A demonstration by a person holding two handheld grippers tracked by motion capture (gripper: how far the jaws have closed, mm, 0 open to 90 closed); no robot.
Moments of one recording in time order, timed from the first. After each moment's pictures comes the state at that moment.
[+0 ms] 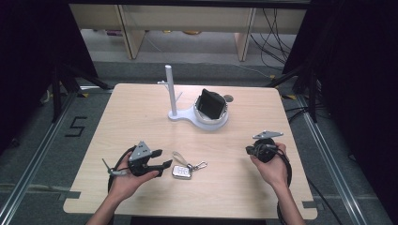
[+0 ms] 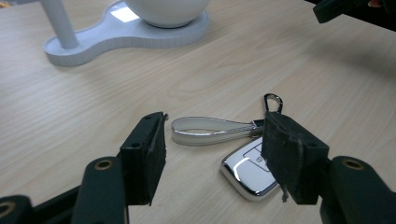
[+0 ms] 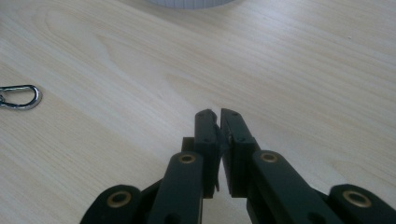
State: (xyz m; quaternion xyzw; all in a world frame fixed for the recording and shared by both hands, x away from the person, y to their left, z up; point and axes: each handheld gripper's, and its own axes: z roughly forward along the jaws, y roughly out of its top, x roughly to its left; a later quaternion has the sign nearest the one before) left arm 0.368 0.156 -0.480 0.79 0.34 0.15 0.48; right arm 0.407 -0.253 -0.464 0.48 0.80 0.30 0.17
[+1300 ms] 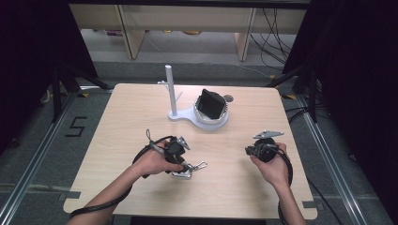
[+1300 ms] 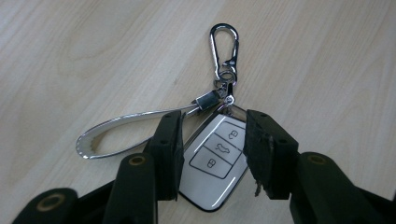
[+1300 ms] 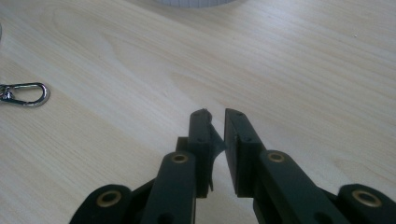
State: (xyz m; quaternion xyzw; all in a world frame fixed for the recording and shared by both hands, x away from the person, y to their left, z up) left arm 0.412 0.074 -0.464 0.94 0.25 0.01 0.24; right arm 0.407 -0.255 -0.461 0.48 0.81 0.30 0.17
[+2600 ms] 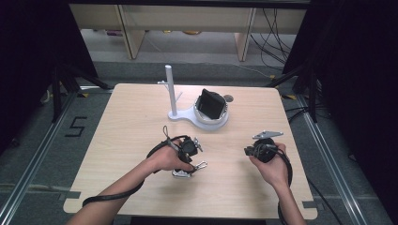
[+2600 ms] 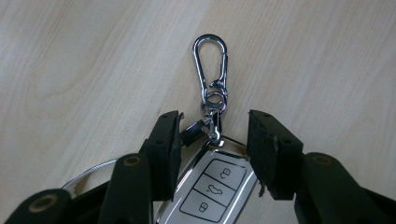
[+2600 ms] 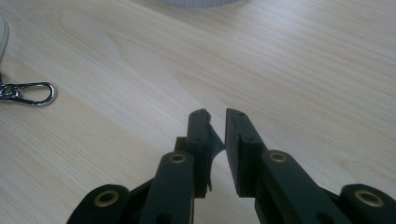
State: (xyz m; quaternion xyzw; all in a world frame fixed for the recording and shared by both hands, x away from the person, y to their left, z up) left arm 0.423 0.036 -0.467 0.96 0.21 0.01 0.19; right arm 0.407 -0.253 -0.461 0.47 0.81 0.31 0.16
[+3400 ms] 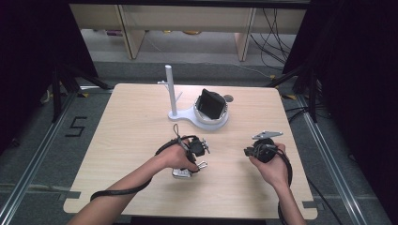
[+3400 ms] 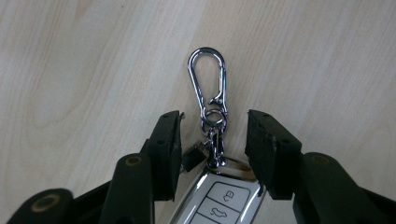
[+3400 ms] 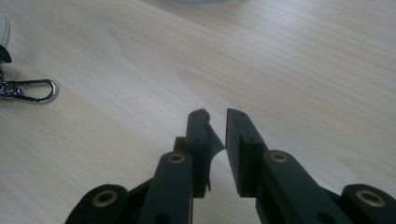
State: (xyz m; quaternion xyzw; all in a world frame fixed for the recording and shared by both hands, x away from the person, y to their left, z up) left arm 0.428 0.013 -0.468 0.98 0.17 0.03 0.14; right arm 0.407 -0.253 -0.463 0.47 0.81 0.30 0.16
